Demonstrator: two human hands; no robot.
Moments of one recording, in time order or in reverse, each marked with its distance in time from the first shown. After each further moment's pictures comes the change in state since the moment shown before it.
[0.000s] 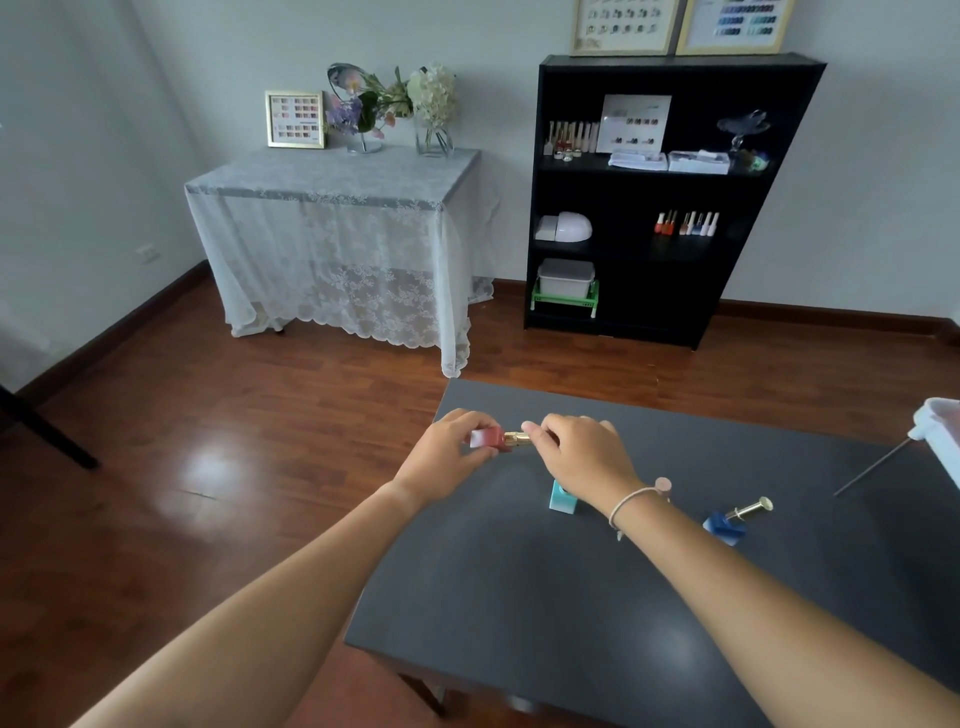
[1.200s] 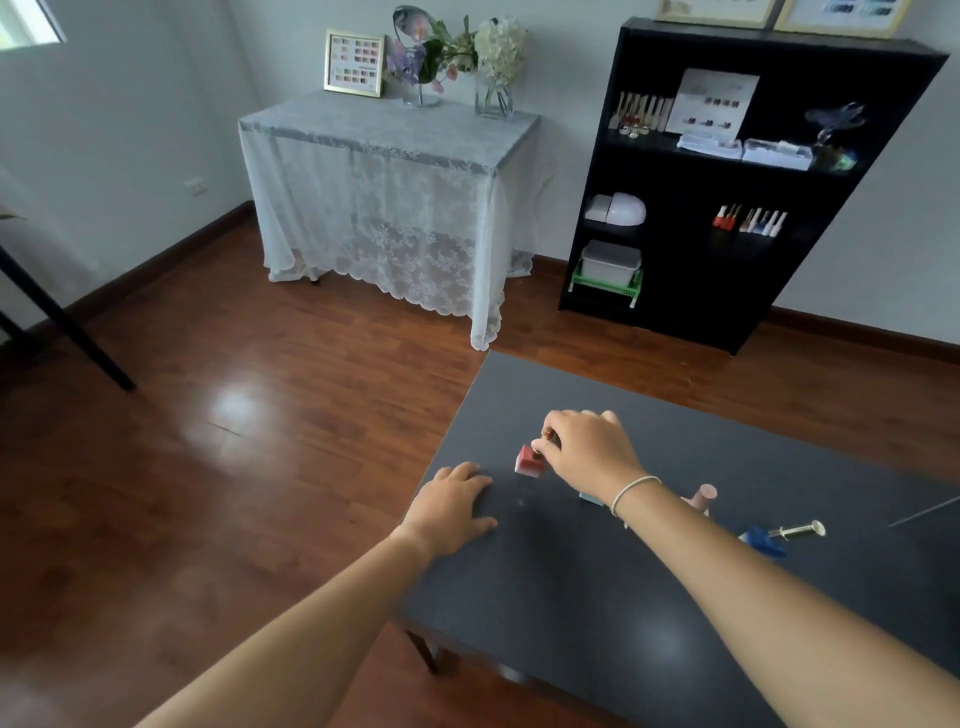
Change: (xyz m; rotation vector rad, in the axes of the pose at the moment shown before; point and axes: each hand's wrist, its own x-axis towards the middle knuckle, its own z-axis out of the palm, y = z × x) left_hand -0.064 -0.056 0.037 0.417 -0.270 -0.284; right_hand 0.021 -0.006 0.041 -0.245 -0.169 -0.137
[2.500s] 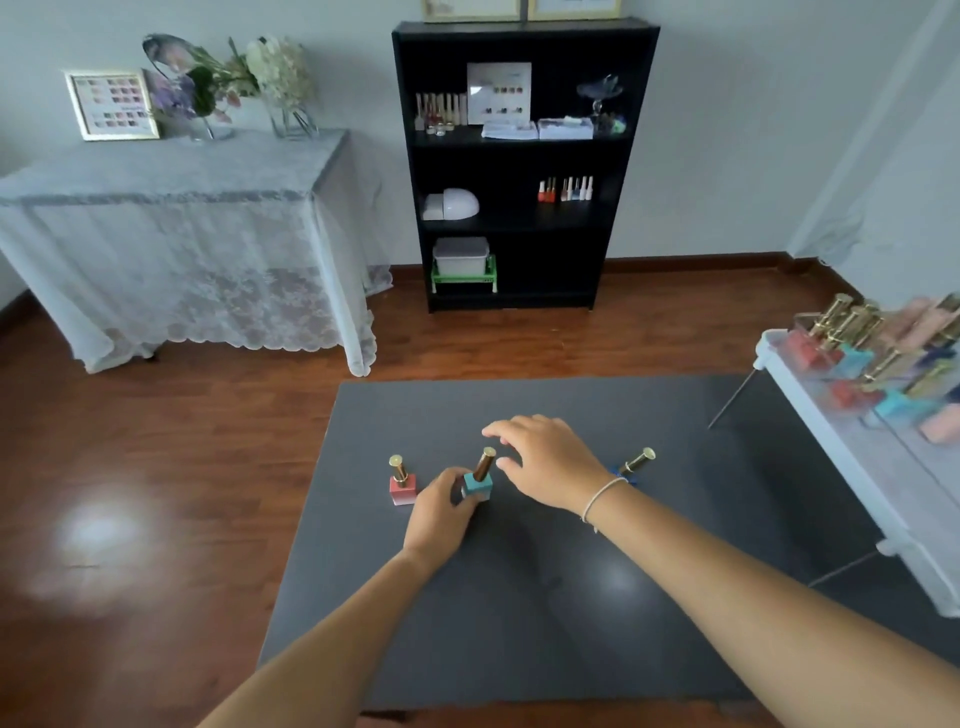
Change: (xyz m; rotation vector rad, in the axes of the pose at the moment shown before) left_hand 0.050 0.112 0.040 -0.625 0.053 0.045; right_hand -0.072 0.073 -0.036 0.185 0.011 0.121
